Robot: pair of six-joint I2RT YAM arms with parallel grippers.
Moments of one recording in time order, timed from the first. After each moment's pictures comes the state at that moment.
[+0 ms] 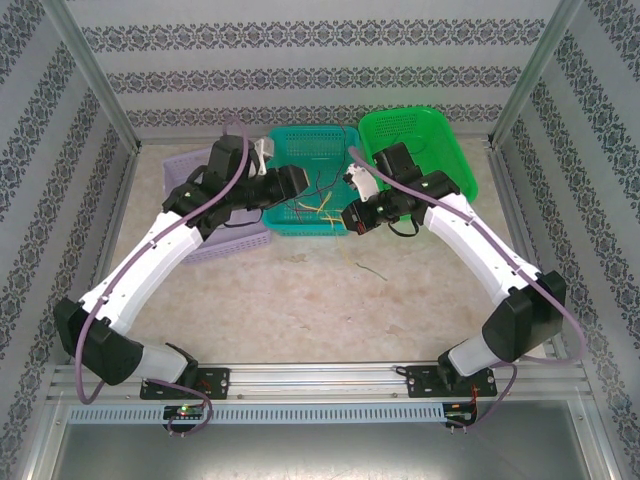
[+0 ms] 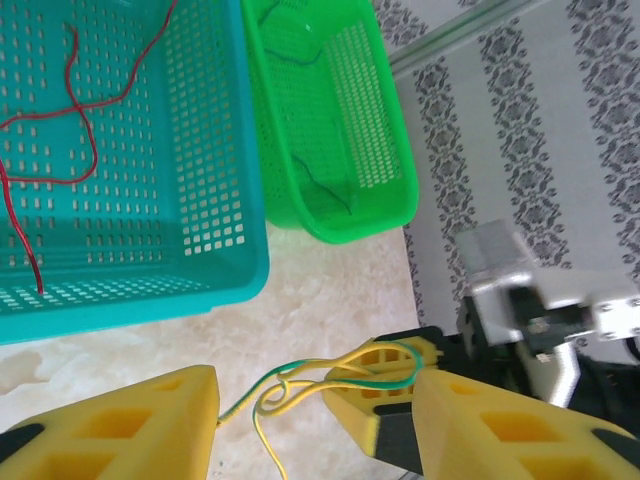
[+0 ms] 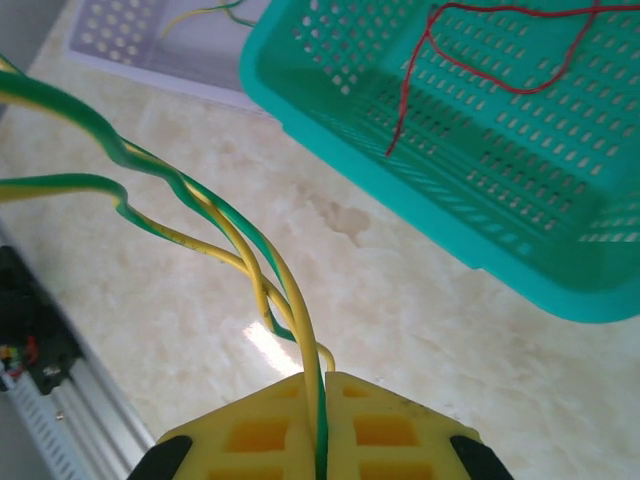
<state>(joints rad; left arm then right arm) -0.49 1.40 1.47 -0.61 0.30 -0.81 0.47 1.51 1.44 -0.92 -0.44 0.04</state>
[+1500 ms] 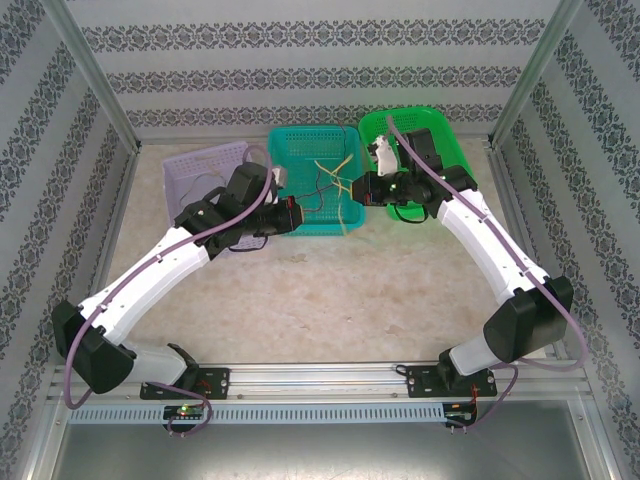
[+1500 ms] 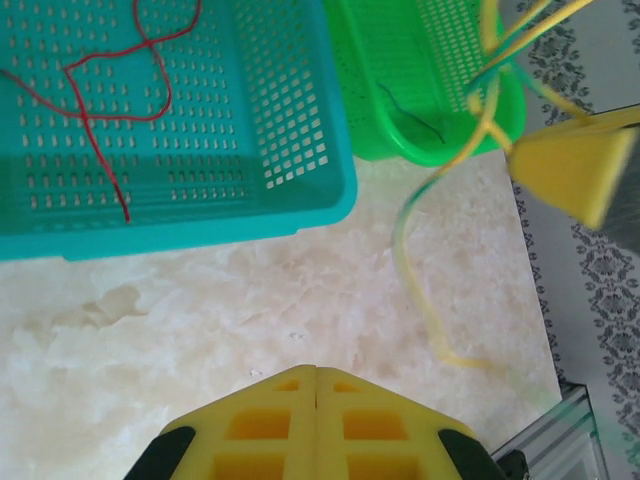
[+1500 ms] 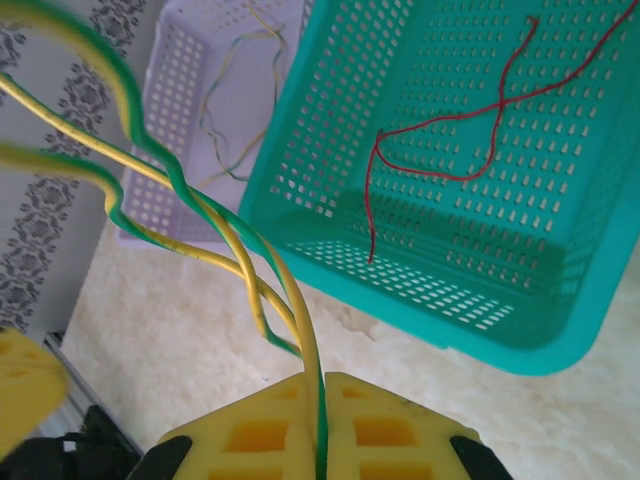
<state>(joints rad) -0.62 1.35 1.33 -0.69 0.13 -0.71 0.36 1.50 1.46 -0.75 -0.51 0.36</state>
